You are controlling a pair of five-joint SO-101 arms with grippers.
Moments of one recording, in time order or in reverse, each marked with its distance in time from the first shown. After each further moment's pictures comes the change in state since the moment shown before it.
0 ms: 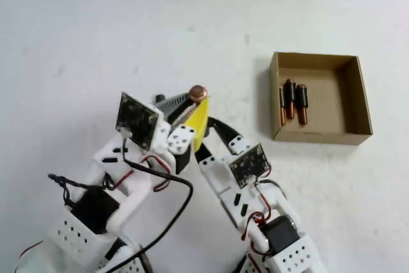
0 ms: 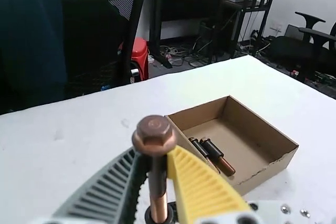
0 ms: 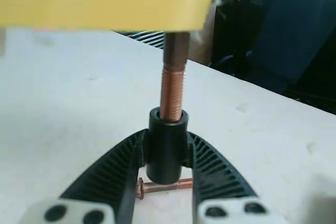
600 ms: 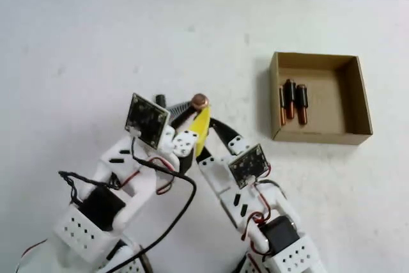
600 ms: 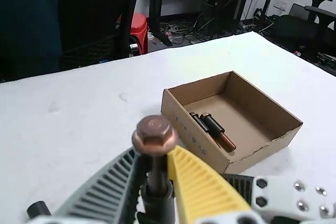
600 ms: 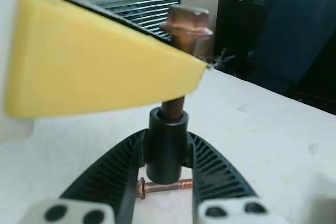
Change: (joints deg) left arm 0.3 0.4 5.1 -0.2 2.4; right arm -0.3 0.0 0.3 0.0 0.2
